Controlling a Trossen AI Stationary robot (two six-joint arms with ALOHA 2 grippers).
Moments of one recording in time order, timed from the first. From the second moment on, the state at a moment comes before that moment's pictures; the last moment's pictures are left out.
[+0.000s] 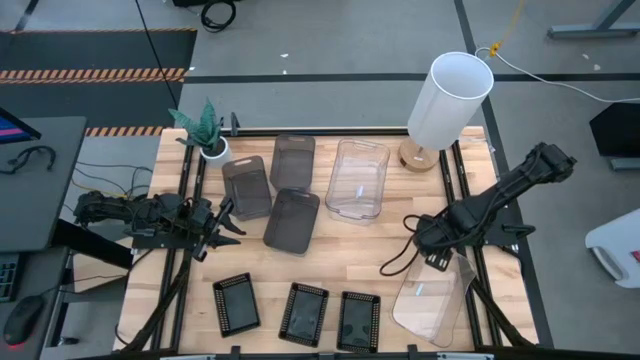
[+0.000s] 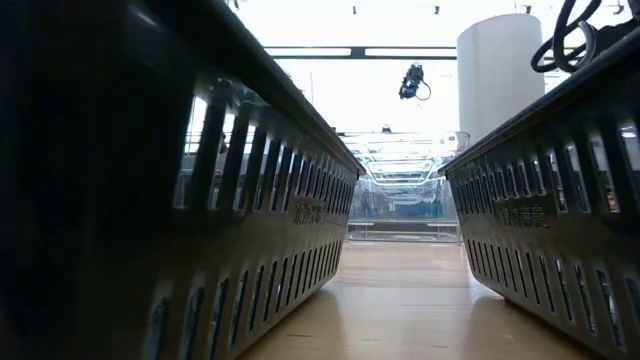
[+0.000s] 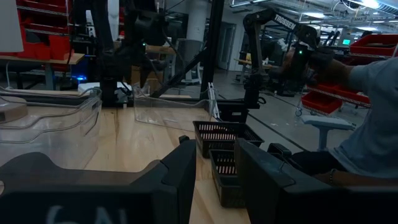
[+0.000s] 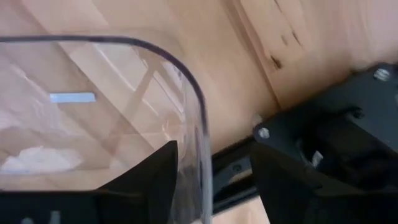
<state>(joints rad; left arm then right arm) -0.15 0.03 0.01 0.09 0.18 -0.15 0.50 1.17 0.82 -1.31 -0.13 1.07</state>
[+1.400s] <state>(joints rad) -0.15 0.03 0.01 0.09 0.18 -0.15 0.40 1.17 0.59 -0.96 -0.18 0.96</state>
